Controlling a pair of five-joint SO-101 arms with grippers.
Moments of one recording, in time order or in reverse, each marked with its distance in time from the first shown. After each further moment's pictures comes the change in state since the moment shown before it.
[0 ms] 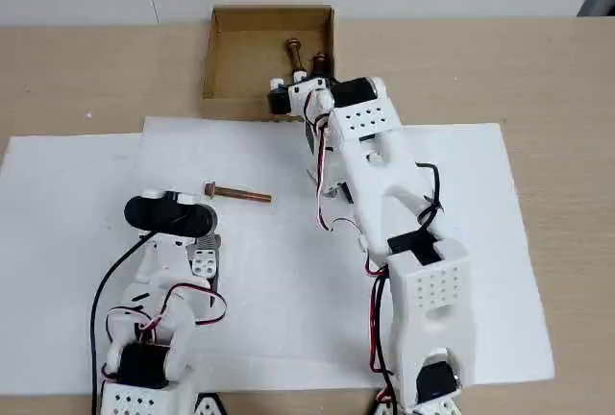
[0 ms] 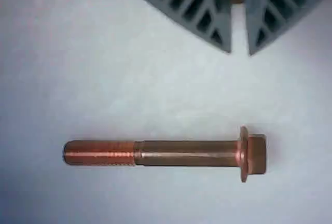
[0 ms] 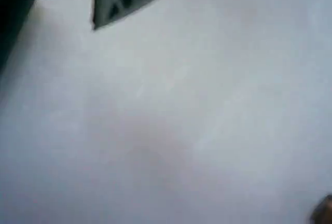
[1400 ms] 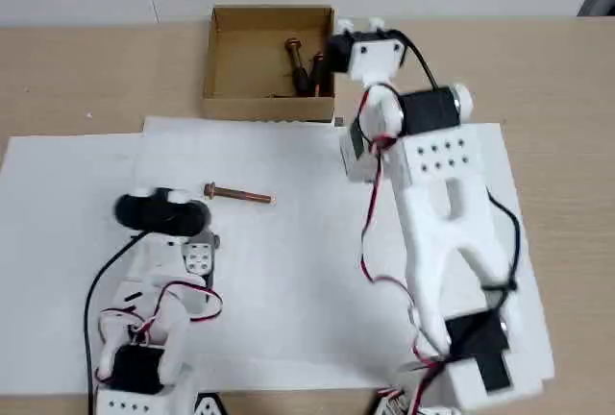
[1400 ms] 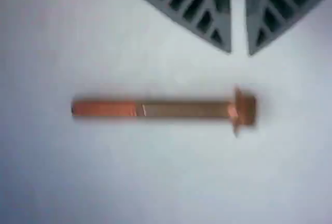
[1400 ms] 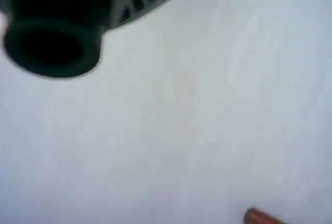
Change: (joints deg) left arm -0.9 0.1 -6.3 0.6 -0.4; right arm 4.3 -40.1 18.7 4.6 -16.4
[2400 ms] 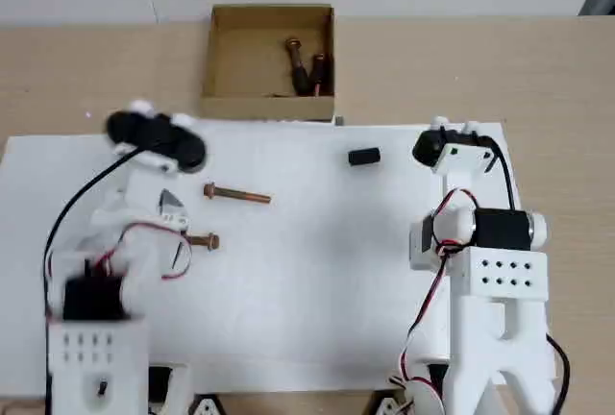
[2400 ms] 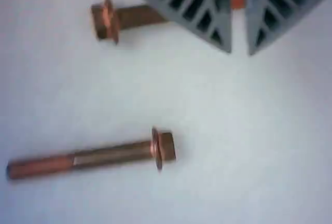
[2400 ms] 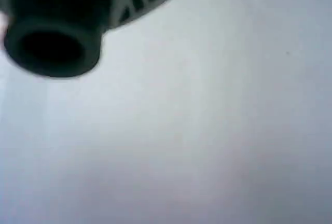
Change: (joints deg) left arm -5.7 47.9 -43.8 17.4 -20.1; right arm 17.1 -34.0 49.3 -10.3 2.5
